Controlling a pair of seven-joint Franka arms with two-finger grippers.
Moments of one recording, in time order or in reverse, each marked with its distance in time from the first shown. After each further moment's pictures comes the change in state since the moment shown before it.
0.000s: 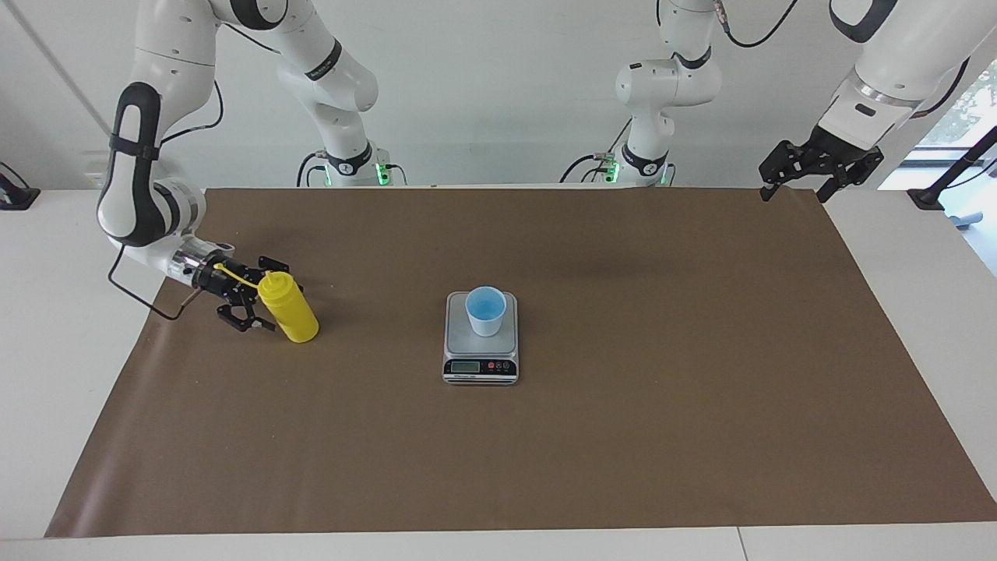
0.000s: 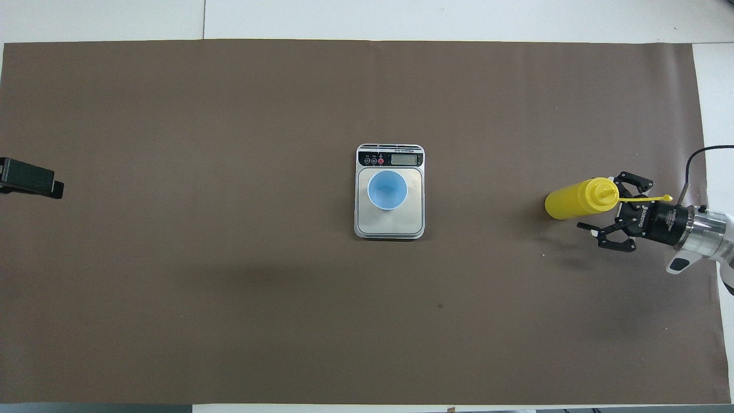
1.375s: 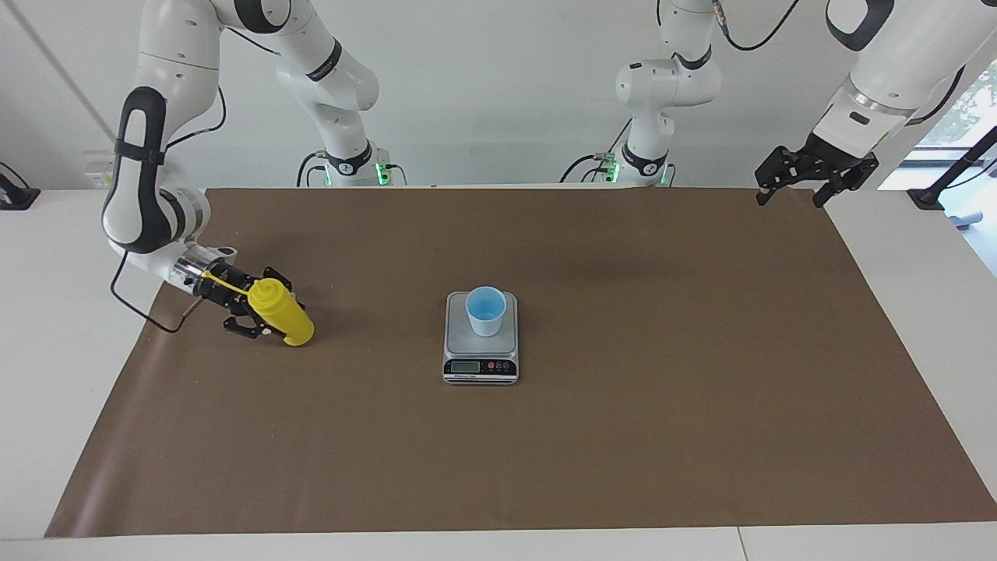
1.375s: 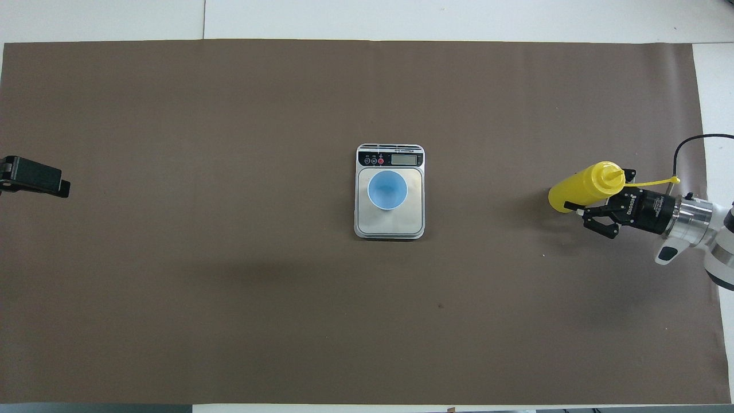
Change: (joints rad) left arm -0.004 0.014 0.001 0.000 0.000 0.002 -0.002; right arm 0.084 0.022 0.001 0.013 0.063 0.097 0.135
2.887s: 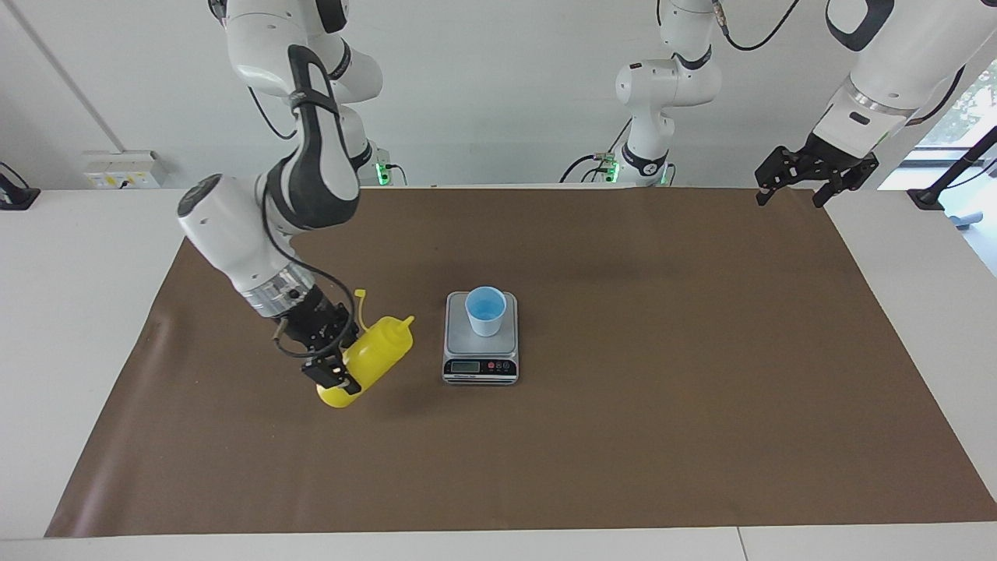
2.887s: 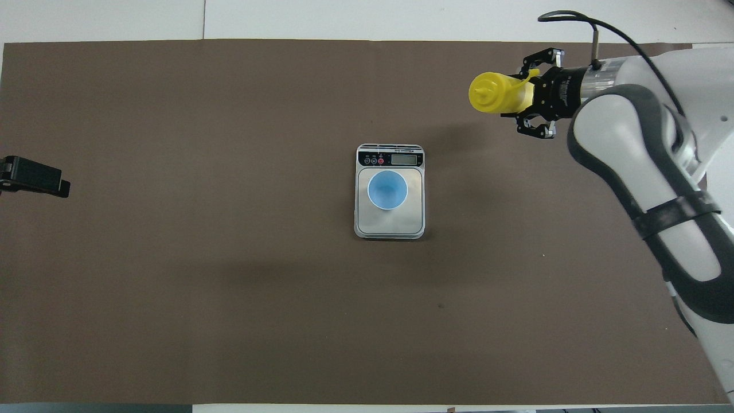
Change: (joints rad) left arm 0.000 0.000 0.000 0.000 0.000 0.001 0.000; right arm 0.462 0.016 -0.002 0.489 -0.602 0.397 0.441
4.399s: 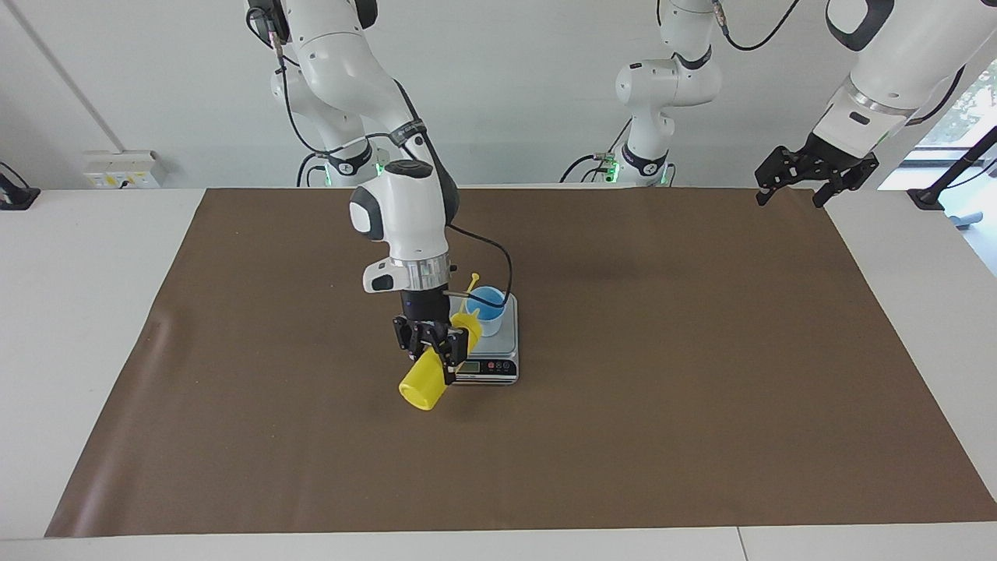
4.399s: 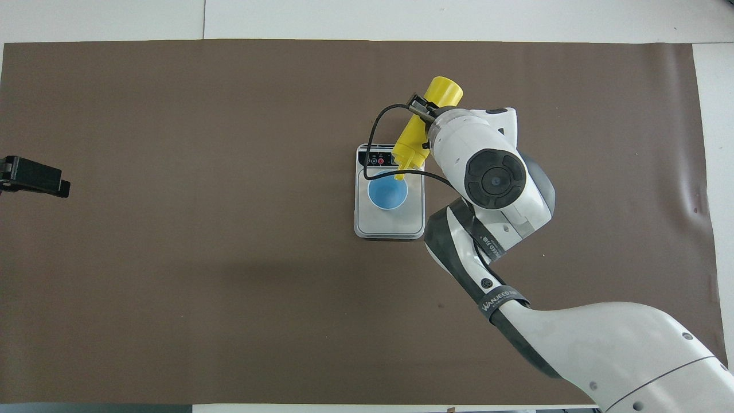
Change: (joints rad) left arm 0.000 0.000 0.000 0.000 0.000 0.000 0.000; right arm 0.341 0.050 -0.001 -0.117 -1.090 0.487 0.086
